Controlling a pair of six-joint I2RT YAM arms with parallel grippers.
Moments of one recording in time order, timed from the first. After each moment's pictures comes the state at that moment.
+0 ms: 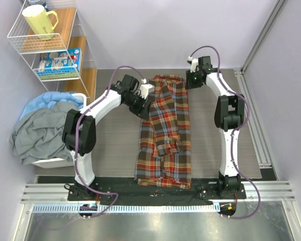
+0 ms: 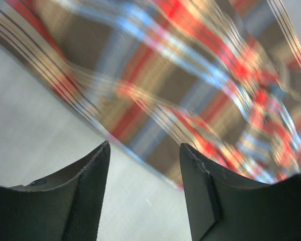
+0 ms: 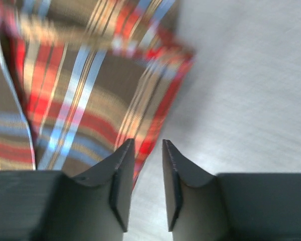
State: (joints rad) left arm -0.44 1.91 1.53 -0.72 0.53 0.20; right arm 0.11 2.40 2.11 -0.61 -0.27 -0.12
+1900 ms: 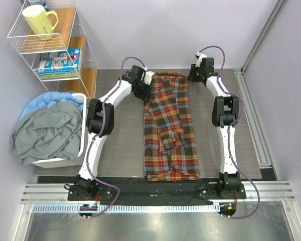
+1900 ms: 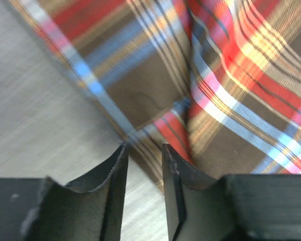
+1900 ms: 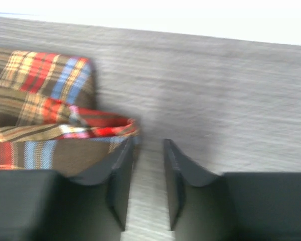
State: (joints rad) left arm -0.39 2.45 2.13 -0.66 0.29 0.09; right arm 0.04 2.68 2.35 -0.29 -0.25 0.09
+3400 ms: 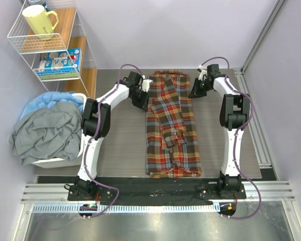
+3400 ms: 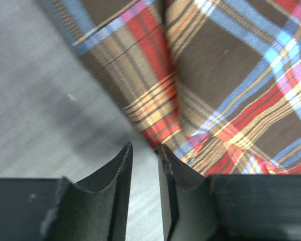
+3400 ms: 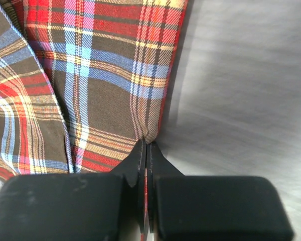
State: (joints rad) left arm -0.39 2.32 1.90 -0.67 0.38 0.05; right arm 0.00 2.41 1.98 -0.62 -0.50 0.10
